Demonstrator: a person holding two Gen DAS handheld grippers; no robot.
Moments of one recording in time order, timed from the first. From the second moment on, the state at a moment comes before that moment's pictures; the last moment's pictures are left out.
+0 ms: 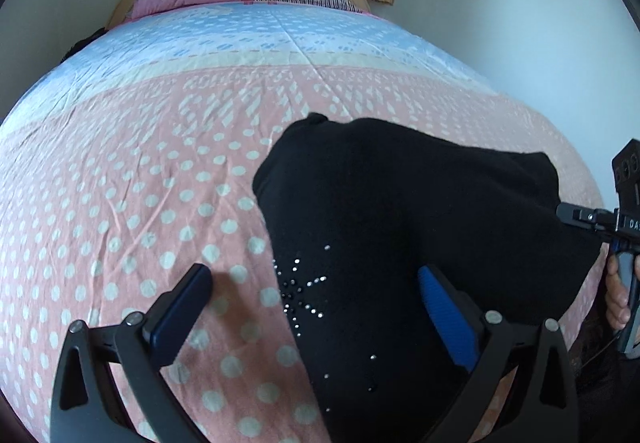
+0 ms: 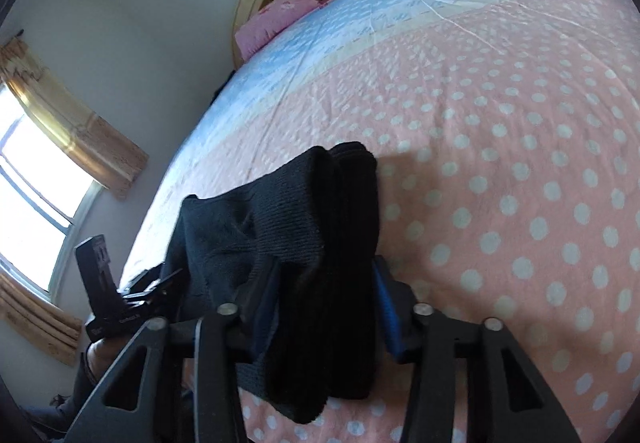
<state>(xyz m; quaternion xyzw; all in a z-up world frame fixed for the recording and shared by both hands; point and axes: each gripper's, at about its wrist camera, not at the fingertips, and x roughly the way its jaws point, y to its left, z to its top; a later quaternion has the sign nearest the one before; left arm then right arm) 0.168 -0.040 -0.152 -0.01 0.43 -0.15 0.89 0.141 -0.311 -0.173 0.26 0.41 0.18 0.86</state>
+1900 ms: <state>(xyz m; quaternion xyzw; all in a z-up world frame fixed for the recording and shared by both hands) 0.118 0.064 -0.064 -0.01 0.33 -0.14 0.93 0.220 -0.135 -0.084 0.11 0.37 0.28 0.88</state>
